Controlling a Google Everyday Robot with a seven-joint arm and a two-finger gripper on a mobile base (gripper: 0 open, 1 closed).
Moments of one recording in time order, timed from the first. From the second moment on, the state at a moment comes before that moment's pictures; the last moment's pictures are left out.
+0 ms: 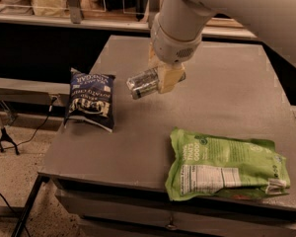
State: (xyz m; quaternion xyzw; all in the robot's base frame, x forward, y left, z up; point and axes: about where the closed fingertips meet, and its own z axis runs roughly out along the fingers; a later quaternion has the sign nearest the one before) arm 0.551 -0.032 0.919 -0.81 0.55 -0.07 0.18
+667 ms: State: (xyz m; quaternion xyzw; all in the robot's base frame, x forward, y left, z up) arm 0.565 -0.003 0.892 -0.83 0.54 -0.01 0.16
